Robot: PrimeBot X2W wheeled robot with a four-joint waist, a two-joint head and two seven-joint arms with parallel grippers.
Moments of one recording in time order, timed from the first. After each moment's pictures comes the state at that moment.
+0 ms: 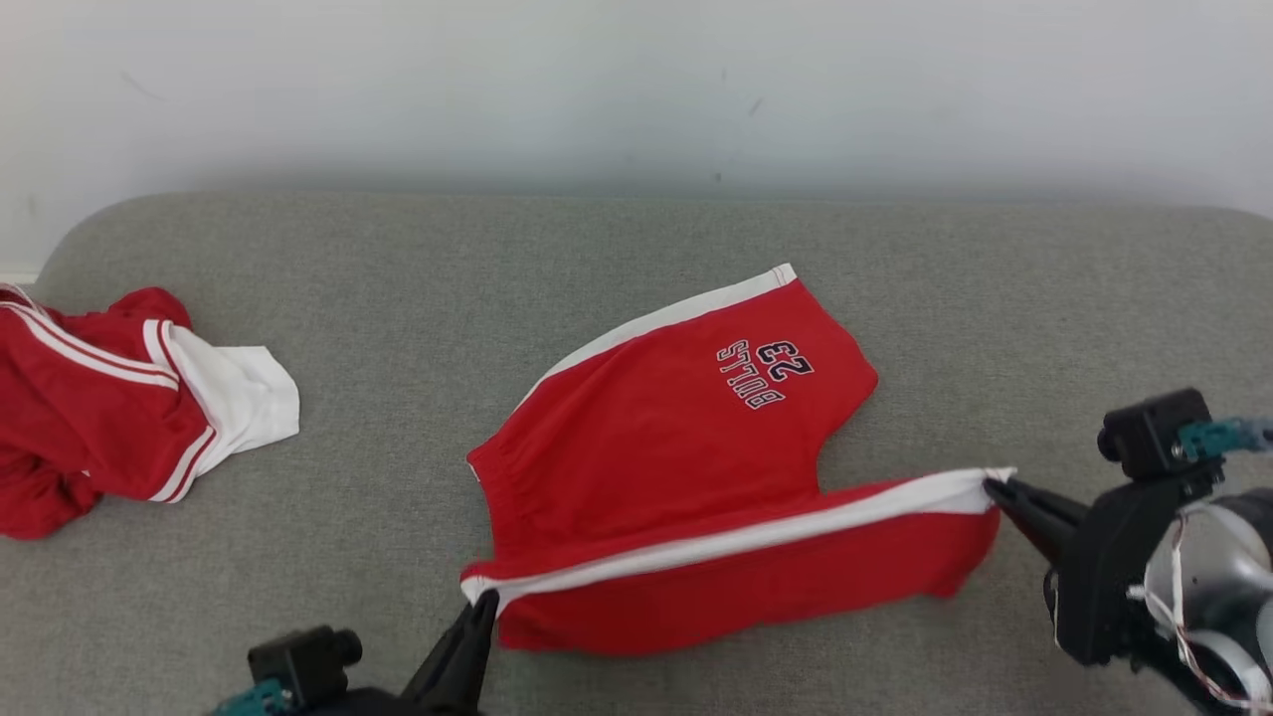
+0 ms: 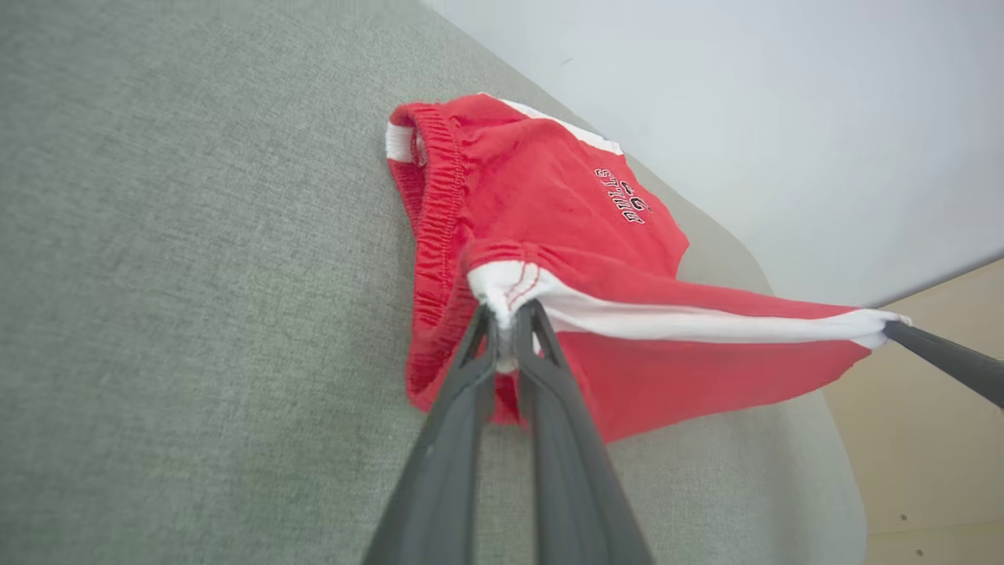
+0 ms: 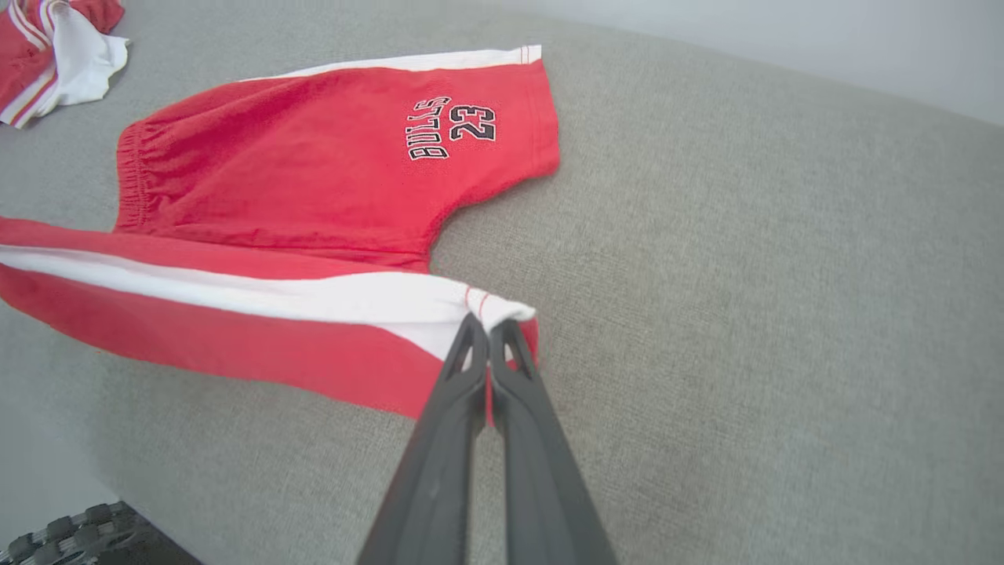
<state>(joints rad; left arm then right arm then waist) -0.06 0.34 -0.52 0.05 -1.02 0.07 -0.07 -0.12 -0.49 0.11 -0.22 0.56 0.13 0.79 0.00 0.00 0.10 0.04</state>
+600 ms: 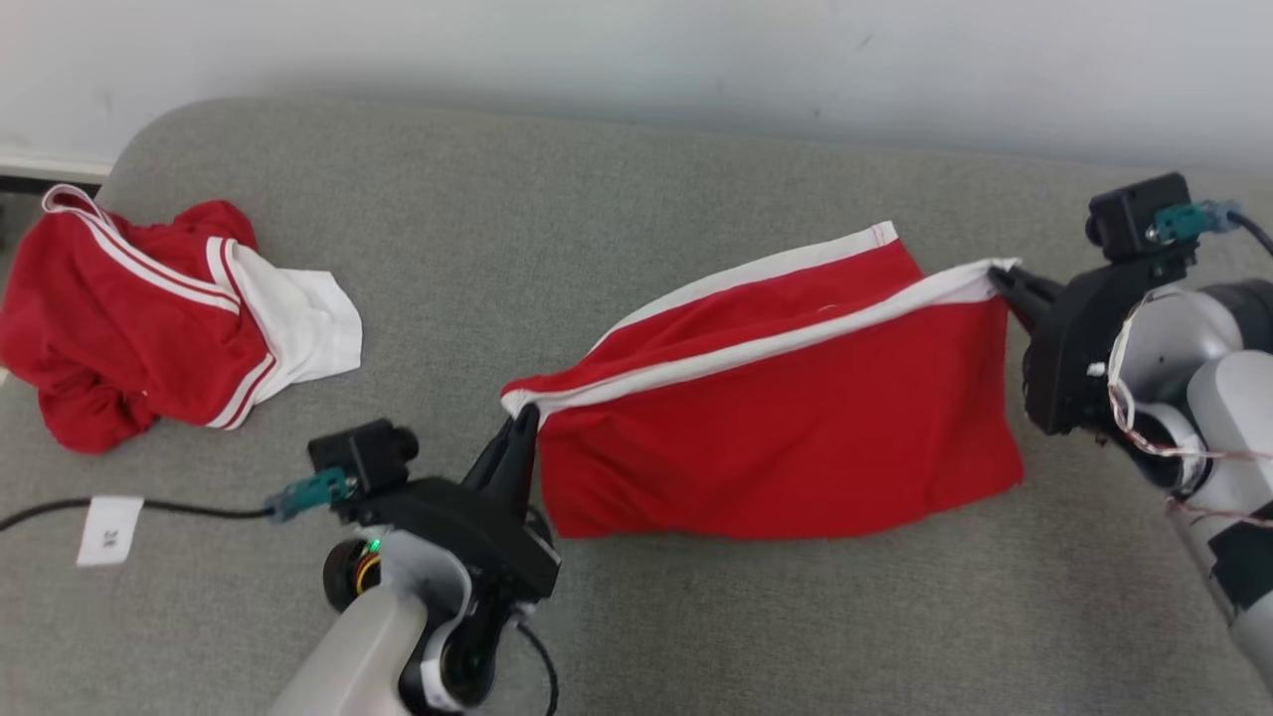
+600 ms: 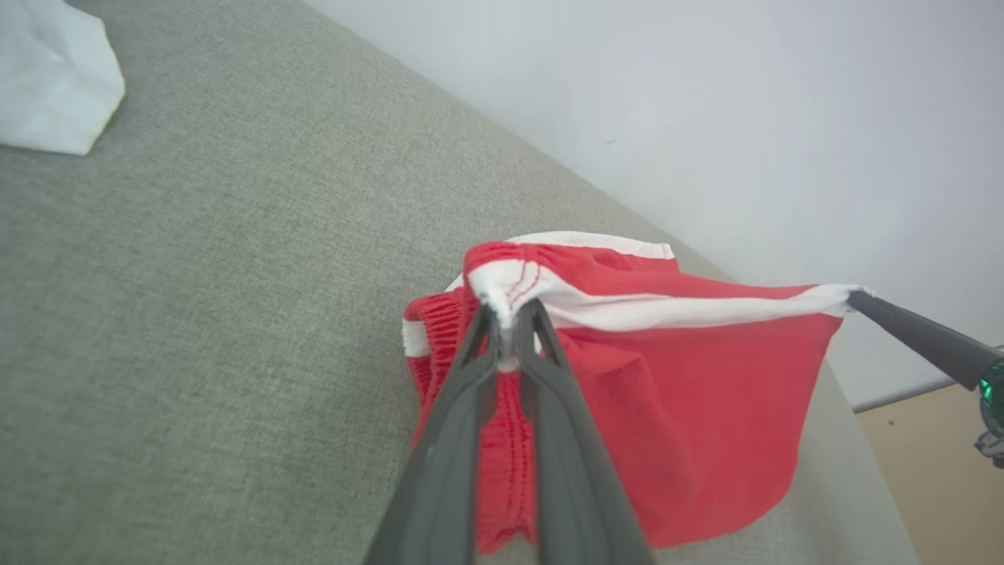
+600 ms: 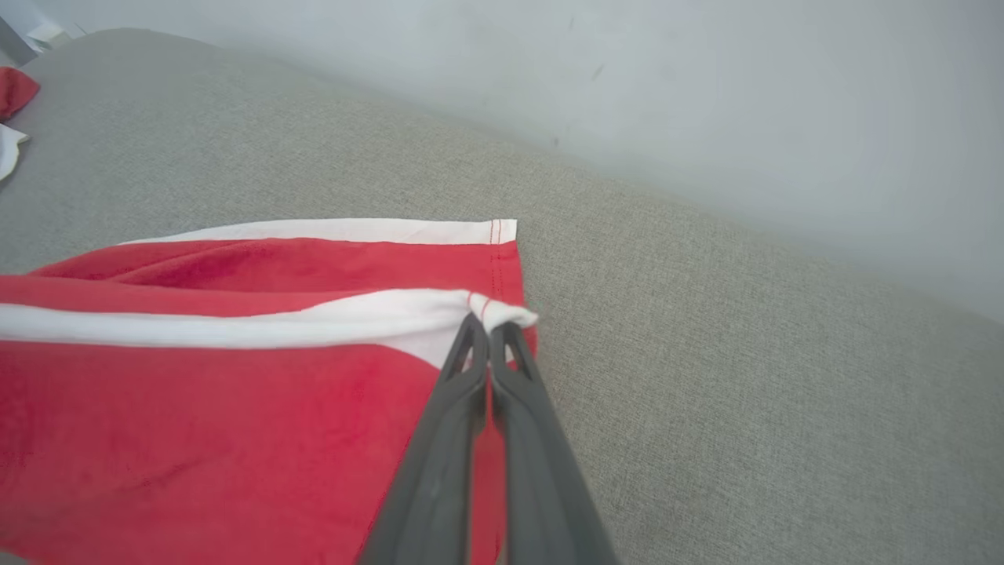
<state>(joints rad) -0.46 0.18 -0.53 0.33 -1.00 0.10 -0.02 -0.71 -0.50 0.39 0.42 0.55 0.13 0.49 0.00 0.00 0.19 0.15</state>
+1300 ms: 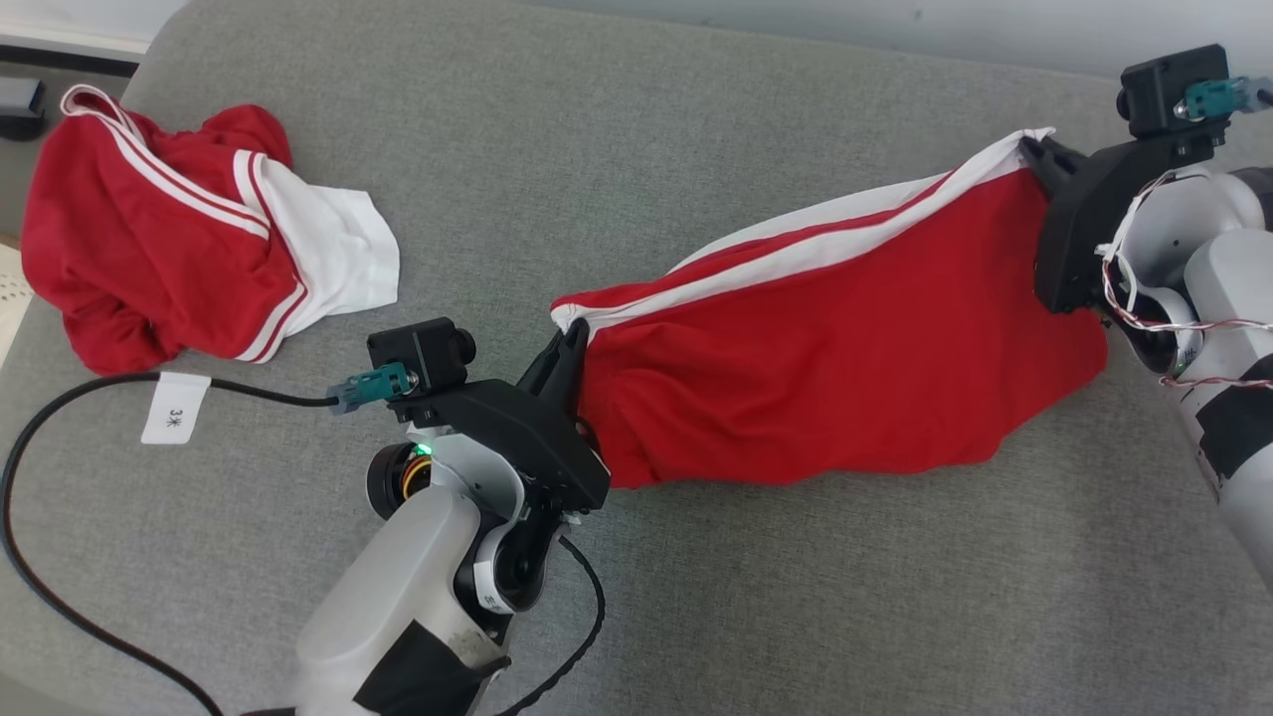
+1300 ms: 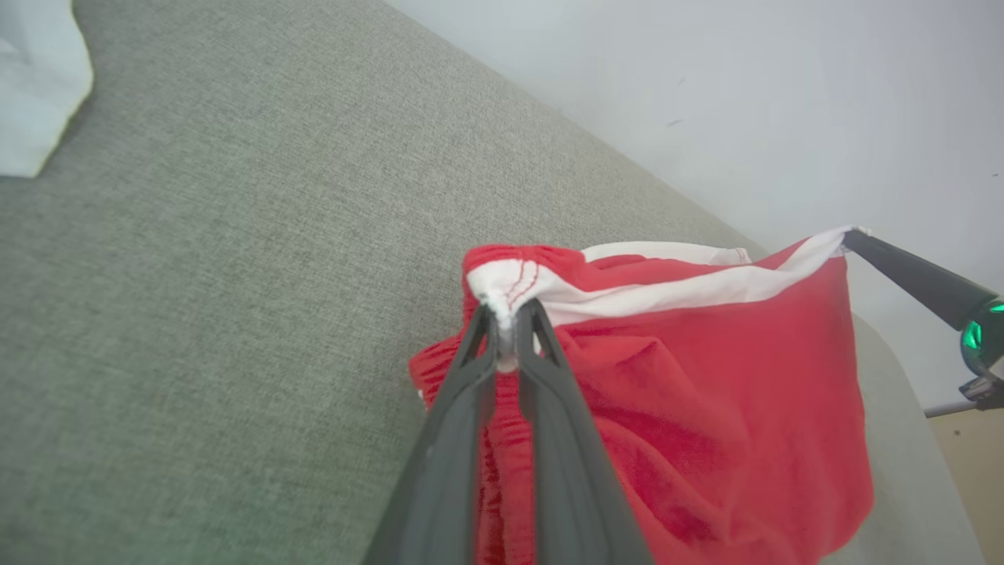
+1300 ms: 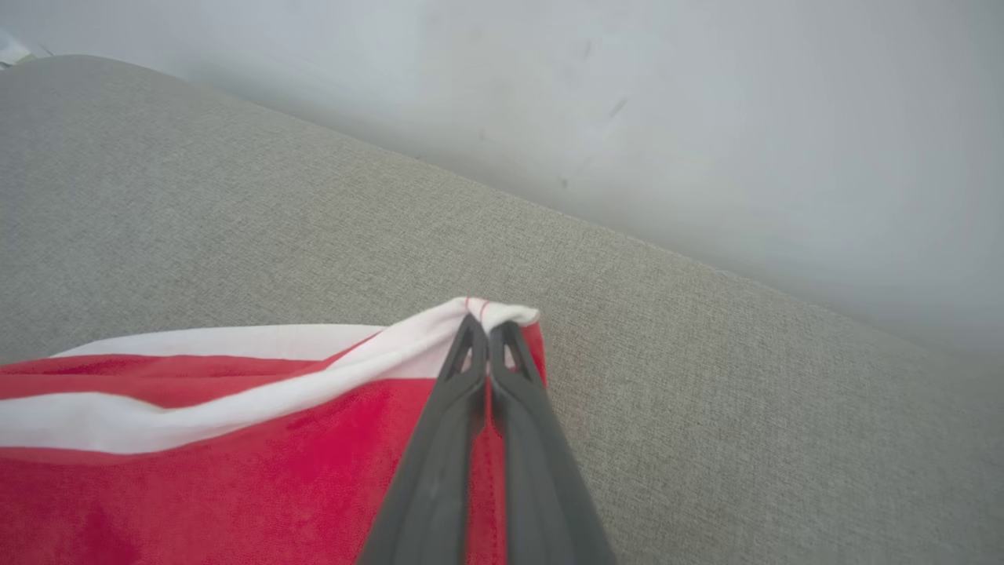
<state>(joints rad) -0.69 0.08 -0.57 0.53 -0.99 0.09 -0.01 -1.02 -0.45 0.51 0.80 0.54 0.13 0.28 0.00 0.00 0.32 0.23</state>
